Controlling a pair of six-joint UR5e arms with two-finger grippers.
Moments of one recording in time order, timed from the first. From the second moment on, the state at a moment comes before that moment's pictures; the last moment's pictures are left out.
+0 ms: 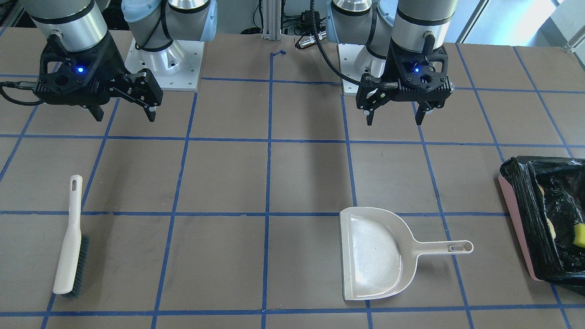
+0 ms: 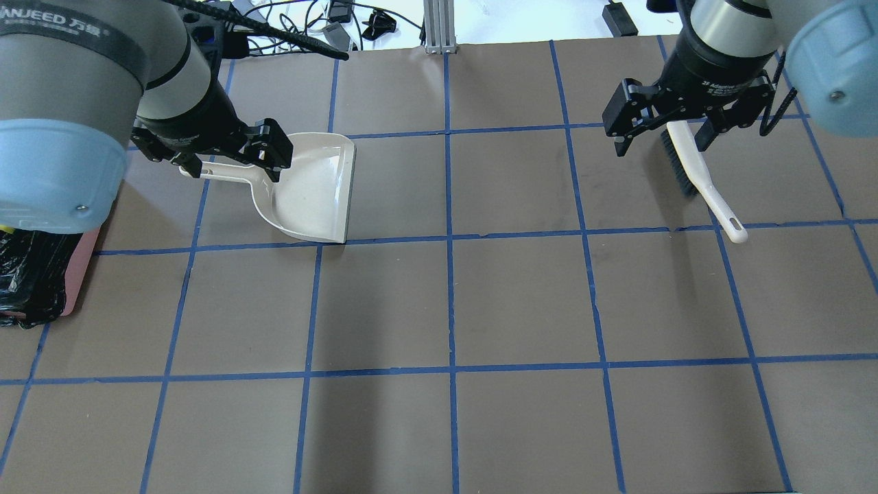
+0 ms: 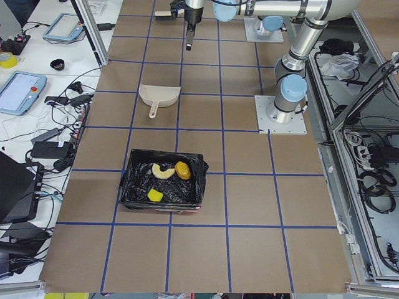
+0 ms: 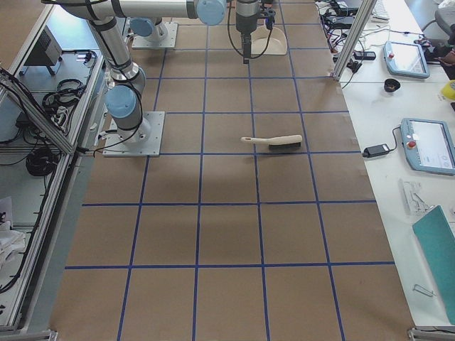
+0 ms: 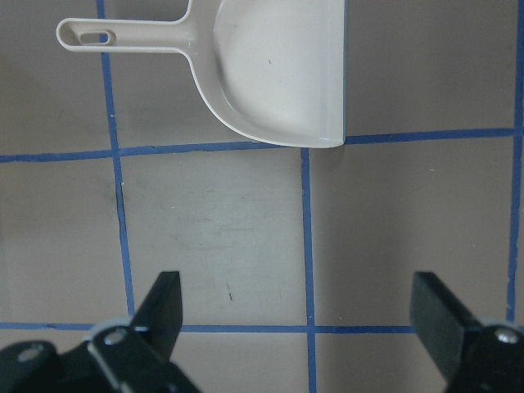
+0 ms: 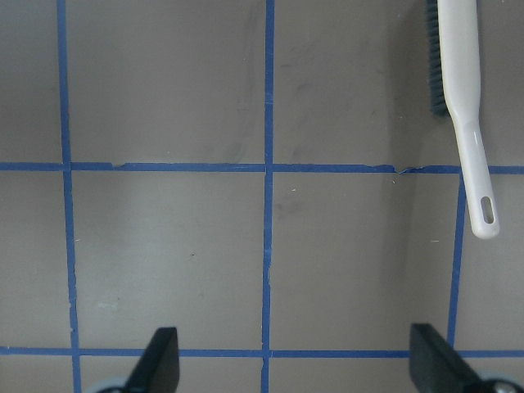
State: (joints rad) left arm -1.64 -1.51 -1.68 -1.40 1.69 0.00; right arm 1.55 -1.59 1.59 -1.61 -1.57 -0.04
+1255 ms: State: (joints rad) left arm -1.65 -1.51 -1.68 -1.42 1.66 0.00; right arm 1.55 -1.60 1.59 -1.61 -1.57 -0.04
